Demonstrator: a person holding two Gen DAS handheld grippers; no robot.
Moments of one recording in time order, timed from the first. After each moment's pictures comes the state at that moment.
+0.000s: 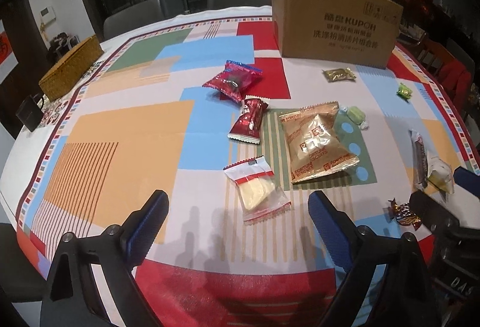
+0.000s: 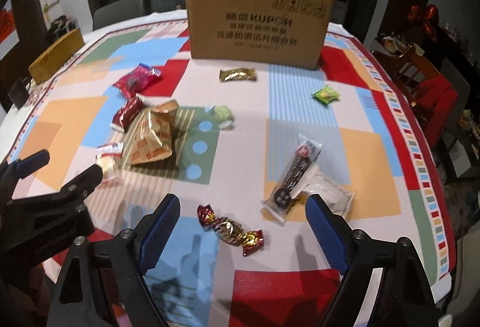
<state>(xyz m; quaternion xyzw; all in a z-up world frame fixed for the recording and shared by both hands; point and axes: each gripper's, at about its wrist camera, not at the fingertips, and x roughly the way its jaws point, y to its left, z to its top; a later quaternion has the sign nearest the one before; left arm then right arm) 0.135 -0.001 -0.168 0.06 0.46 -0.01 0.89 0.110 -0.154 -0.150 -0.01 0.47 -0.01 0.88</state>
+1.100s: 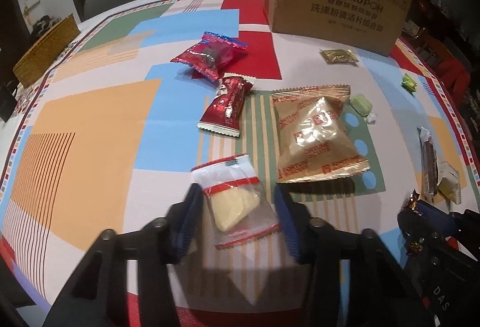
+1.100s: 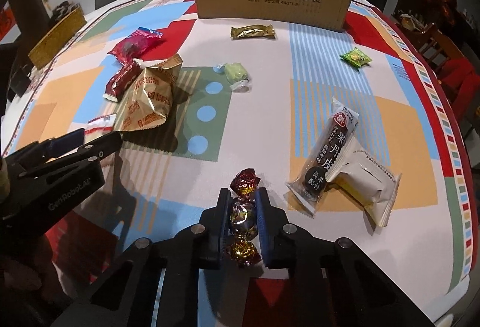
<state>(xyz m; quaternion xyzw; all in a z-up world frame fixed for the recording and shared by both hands) 0.168 -0.007 -0.204 0.03 0.50 -0.05 0.87 0.132 -0.151 -0.193 0.01 0.53 0.02 0.85</state>
